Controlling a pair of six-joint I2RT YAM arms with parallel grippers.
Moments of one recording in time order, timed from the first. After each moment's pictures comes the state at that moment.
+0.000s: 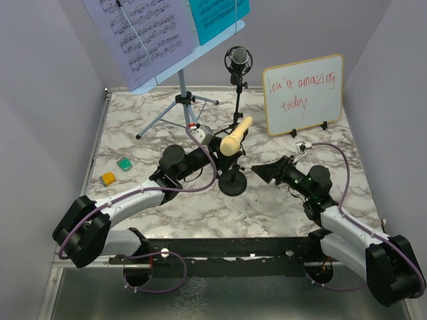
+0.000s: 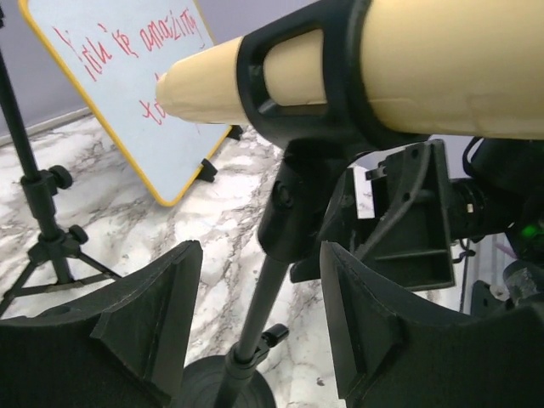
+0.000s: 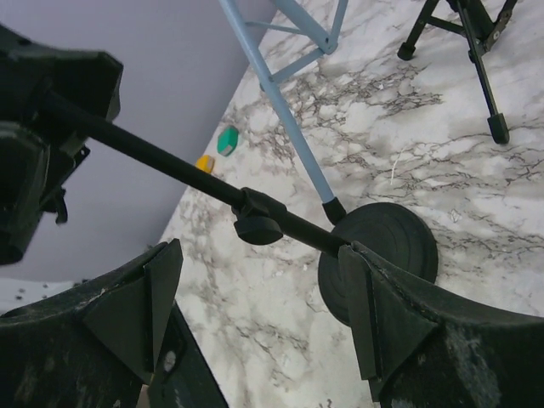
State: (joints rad) left arm -0.72 1.27 0.65 0.78 0.33 -0.26; right arm 0.33 0.94 0.21 0.71 -0.50 0.76
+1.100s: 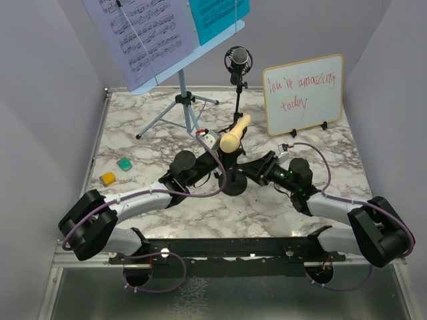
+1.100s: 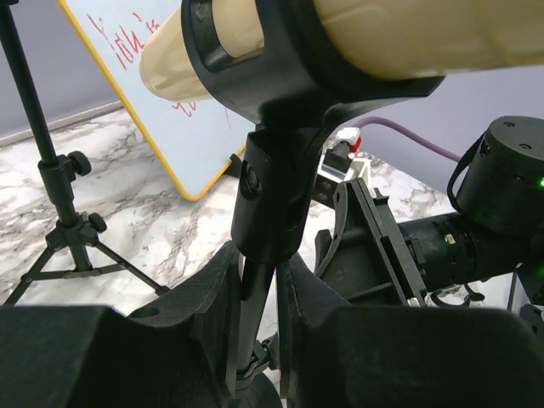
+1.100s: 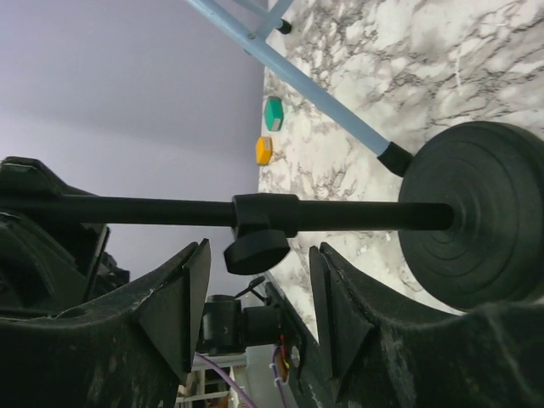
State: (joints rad) left arm -0.85 1.33 0.65 0.81 0.08 -0.21; right arm 0.47 1.26 0.29 0.79 -0.42 1.24
